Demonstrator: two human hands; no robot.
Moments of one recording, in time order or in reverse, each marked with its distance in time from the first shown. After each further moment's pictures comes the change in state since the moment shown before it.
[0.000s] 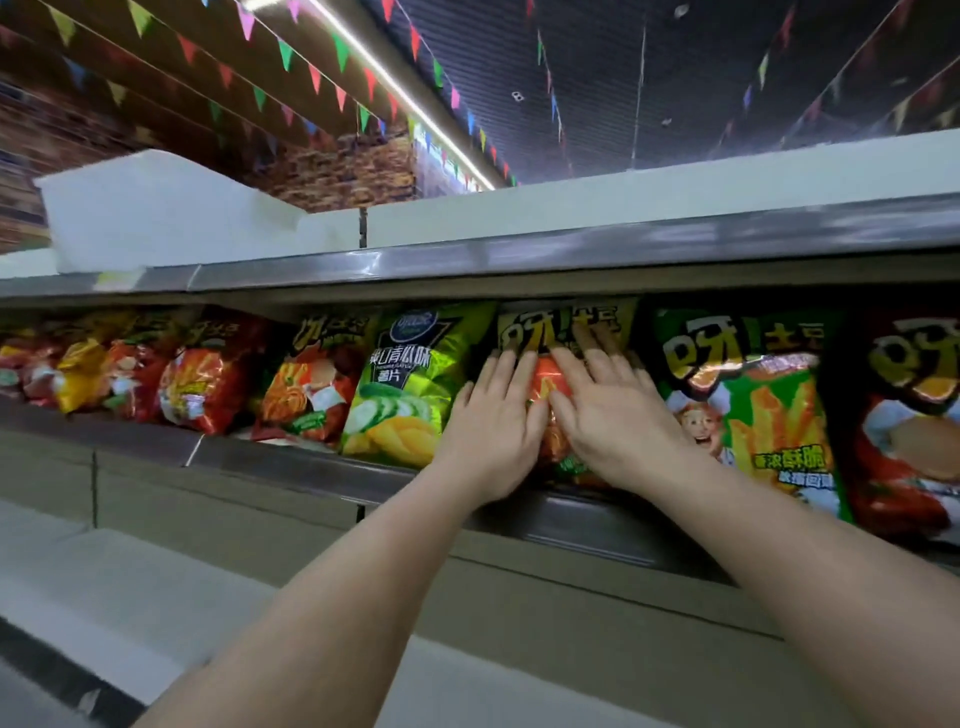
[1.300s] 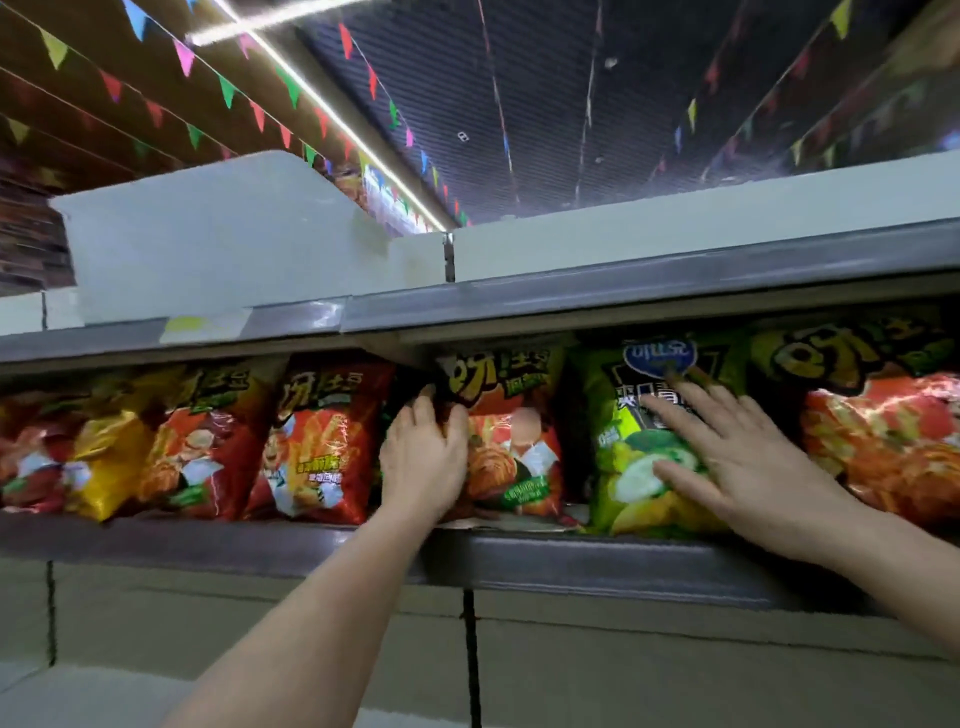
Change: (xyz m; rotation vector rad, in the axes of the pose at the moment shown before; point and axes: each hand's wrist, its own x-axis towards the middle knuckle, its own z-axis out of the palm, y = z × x) left_hand 0.021 -0.296 -0.033 -0.398 0.175 -0.281; right_hand 0.067 -0.134 0.065 -0.019 -0.026 0.073
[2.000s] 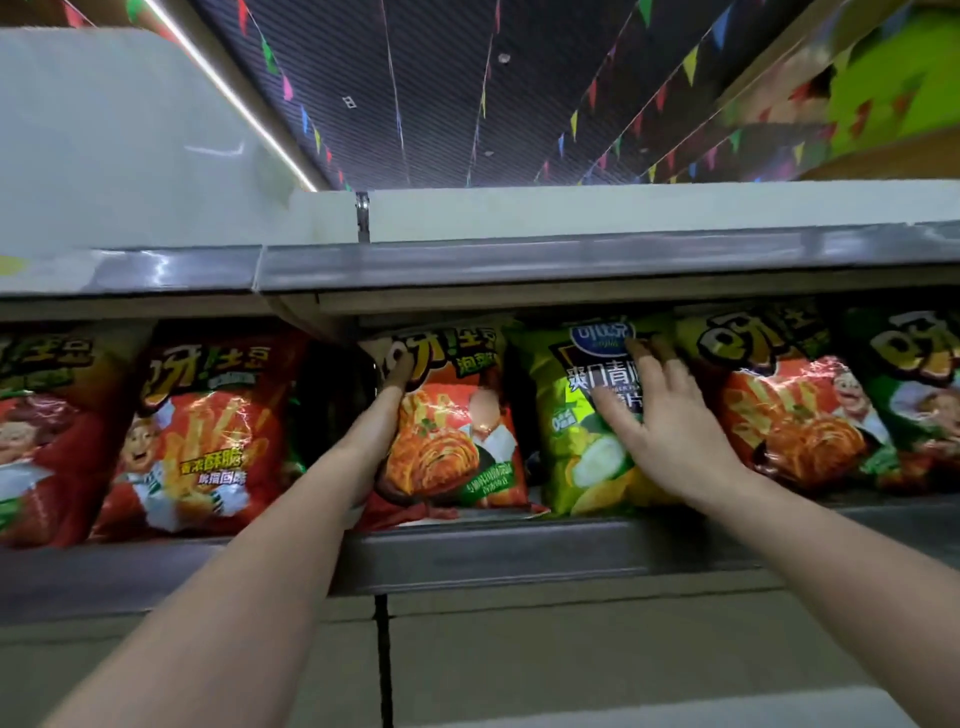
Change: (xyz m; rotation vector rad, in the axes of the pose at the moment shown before) left_hand 0.043 -0.002 0.030 -0.972 -0.596 -0.393; right_hand 0.019 -0.032 0.006 0.166 0.254 0.470
